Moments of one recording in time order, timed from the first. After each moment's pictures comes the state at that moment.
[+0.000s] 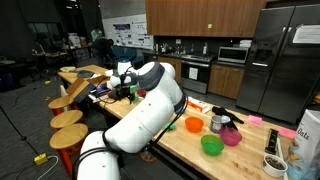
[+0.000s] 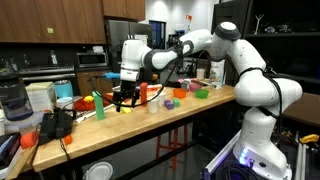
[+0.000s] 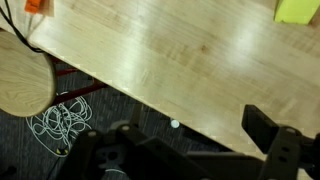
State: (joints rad) arm -0.63 0.95 1.49 -1.96 -1.00 2.08 -2.15
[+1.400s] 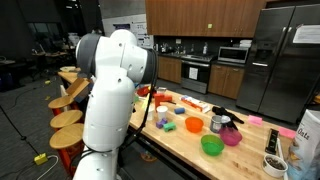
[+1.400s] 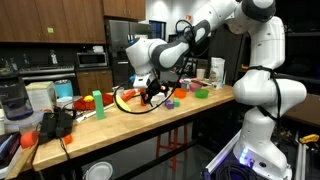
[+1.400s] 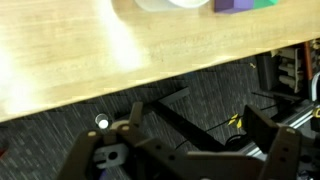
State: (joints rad) arm -0.84 0.36 1.59 -2.16 -0.66 1.77 -1.71
